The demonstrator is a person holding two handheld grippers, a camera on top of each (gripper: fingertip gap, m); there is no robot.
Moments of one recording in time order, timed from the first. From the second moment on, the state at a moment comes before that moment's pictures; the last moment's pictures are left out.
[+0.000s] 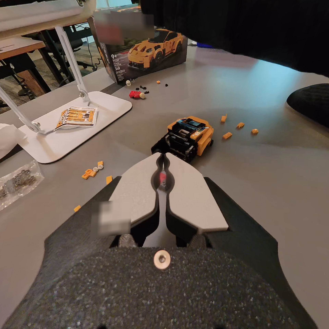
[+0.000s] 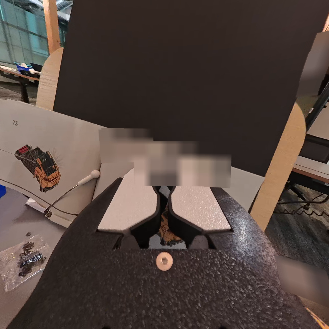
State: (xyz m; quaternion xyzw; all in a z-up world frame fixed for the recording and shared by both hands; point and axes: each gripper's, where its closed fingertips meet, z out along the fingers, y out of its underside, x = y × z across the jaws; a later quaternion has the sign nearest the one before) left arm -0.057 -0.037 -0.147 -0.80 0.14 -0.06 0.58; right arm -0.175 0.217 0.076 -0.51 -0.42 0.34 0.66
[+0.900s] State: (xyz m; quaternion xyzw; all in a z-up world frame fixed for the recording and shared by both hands) left arm -0.055 -0.037 -0.151 -0.81 0.15 -0.06 0.57; right arm -0.154 0.234 0.057 -0.53 -0.42 0.33 0.66
